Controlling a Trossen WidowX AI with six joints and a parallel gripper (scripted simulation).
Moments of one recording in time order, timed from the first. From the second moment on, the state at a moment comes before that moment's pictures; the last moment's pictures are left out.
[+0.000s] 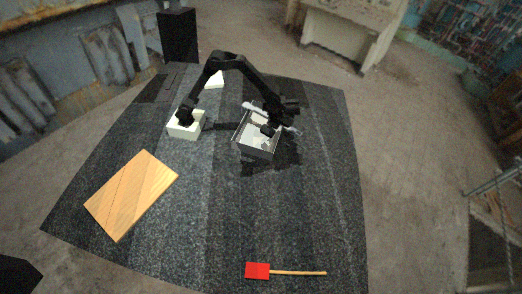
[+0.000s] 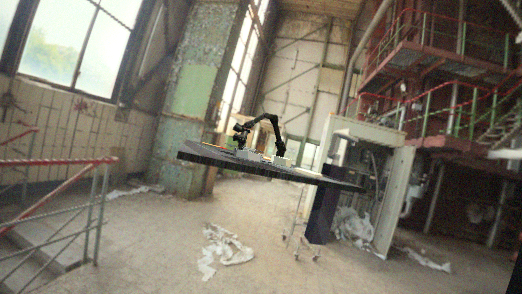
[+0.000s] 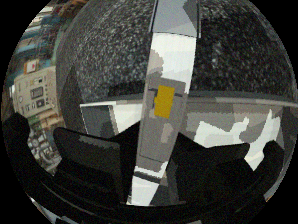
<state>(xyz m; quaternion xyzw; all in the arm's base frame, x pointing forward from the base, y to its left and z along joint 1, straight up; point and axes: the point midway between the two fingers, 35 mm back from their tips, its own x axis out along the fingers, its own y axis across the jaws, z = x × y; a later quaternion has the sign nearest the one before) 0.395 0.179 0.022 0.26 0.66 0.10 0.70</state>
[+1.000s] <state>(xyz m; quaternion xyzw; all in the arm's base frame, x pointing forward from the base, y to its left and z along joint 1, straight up) 0.395 0.179 0.076 0.20 0.68 0.03 0.71</state>
